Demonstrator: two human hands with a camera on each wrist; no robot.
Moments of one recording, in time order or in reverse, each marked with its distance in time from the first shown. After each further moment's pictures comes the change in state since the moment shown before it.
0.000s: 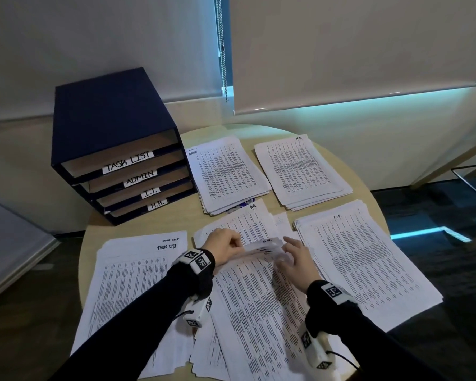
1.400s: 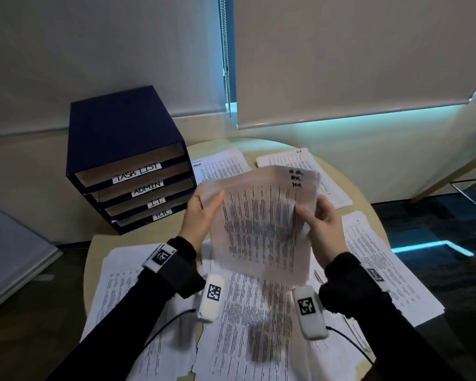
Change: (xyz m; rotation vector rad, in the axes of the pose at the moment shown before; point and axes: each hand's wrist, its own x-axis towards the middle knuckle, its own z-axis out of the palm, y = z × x) left_hand -0.036 0.055 -0.095 -0.957 0.463 -0.005; right_hand 0.002 -0.103 -0.083 0.877 0.292 -0.120
